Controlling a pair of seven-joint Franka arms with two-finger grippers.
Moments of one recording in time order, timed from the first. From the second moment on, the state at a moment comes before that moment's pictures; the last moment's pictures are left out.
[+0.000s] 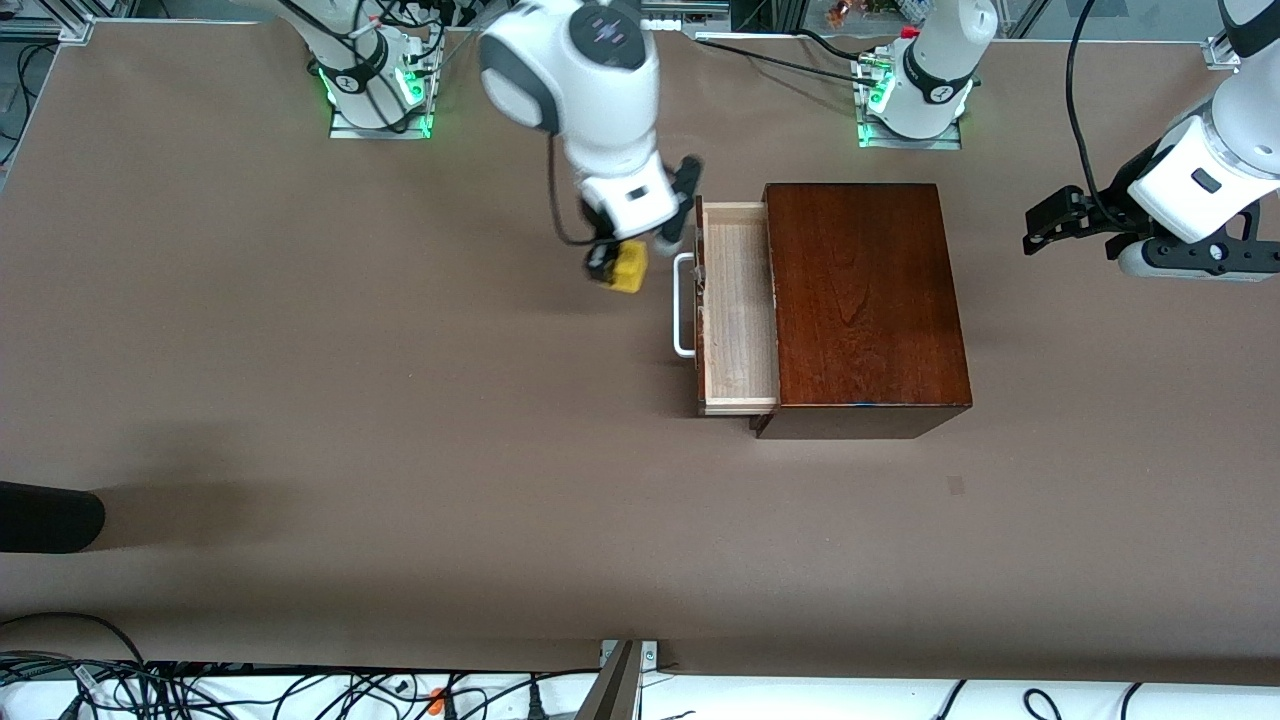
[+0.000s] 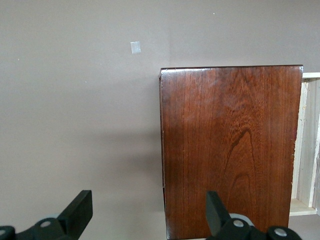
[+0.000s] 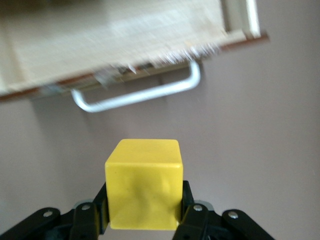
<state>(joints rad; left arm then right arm) -0.07 -0.02 0.00 -1.69 -0.05 1.59 -0.06 0.64 0.44 0.29 -1.47 -0.24 1.94 -0.36</state>
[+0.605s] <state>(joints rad) -0.07 -0.02 0.00 -1.68 -0.05 1.59 -0.06 0.80 0.61 0.29 -1.22 -0.25 1.96 -0.36</state>
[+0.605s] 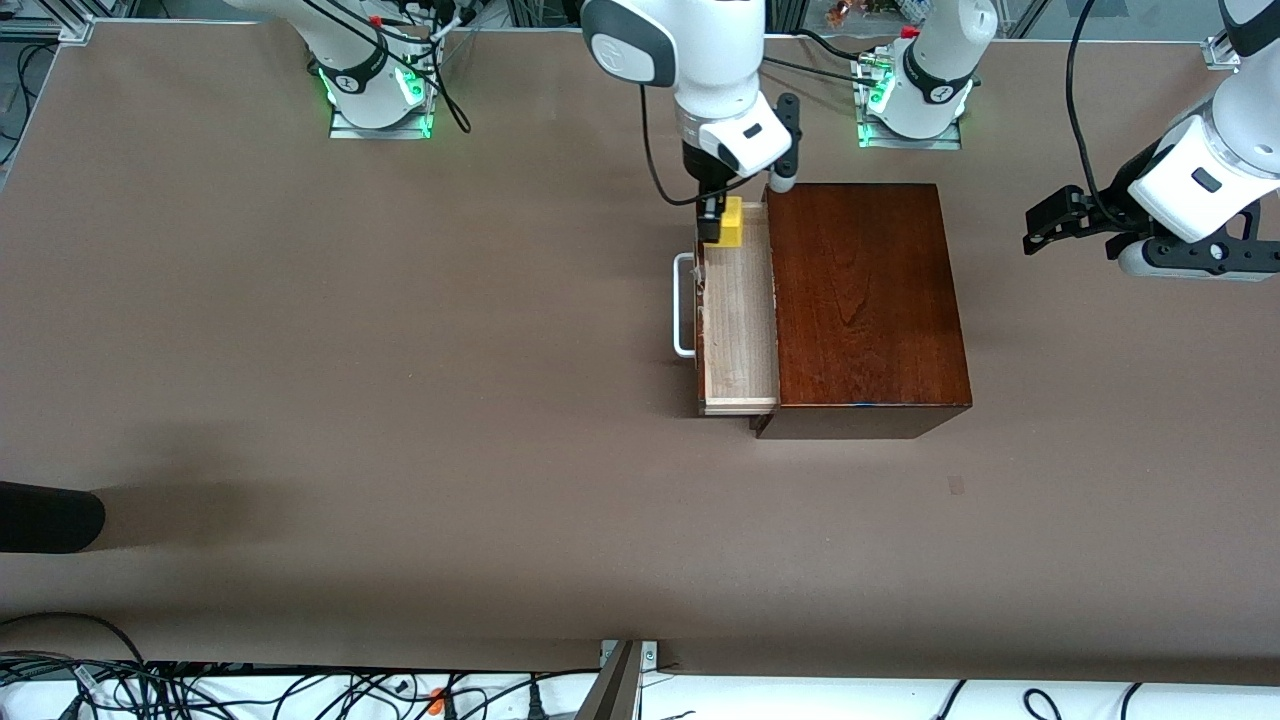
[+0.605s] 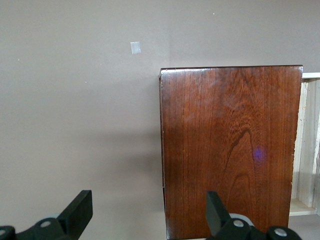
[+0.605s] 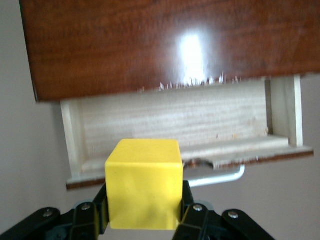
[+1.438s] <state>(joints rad) -0.07 -0.02 0.00 -1.68 -0.05 1.59 -0.06 0.81 0.74 0.28 -1.19 -0.28 2.06 -0.42</state>
